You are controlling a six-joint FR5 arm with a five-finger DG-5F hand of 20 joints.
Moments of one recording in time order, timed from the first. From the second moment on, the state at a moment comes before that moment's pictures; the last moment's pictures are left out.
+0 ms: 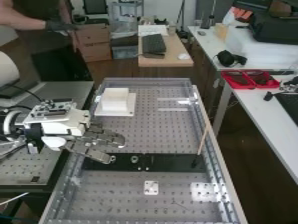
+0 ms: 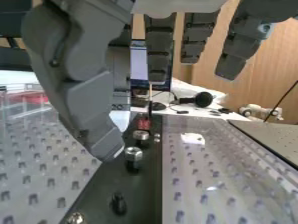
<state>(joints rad) 1.13 -1.79 -2.23 -2.35 -2.07 -0.90</state>
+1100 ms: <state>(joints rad) 1.55 -1.69 -2.22 -2.49 -2.15 -0.88</state>
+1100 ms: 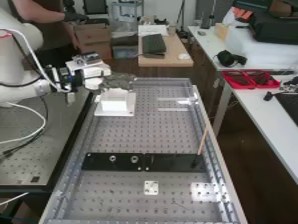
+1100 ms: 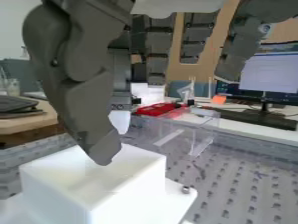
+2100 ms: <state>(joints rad) 1.65 -1.79 -2.15 -2.46 -2.12 -0.83</state>
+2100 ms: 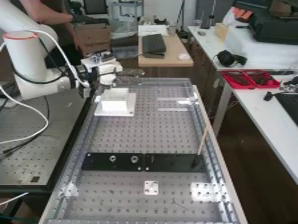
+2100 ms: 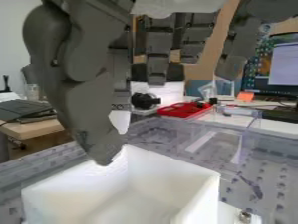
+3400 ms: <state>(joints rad) 1.44 -1.60 -1.89 -2.83 -1.81 -0.74</state>
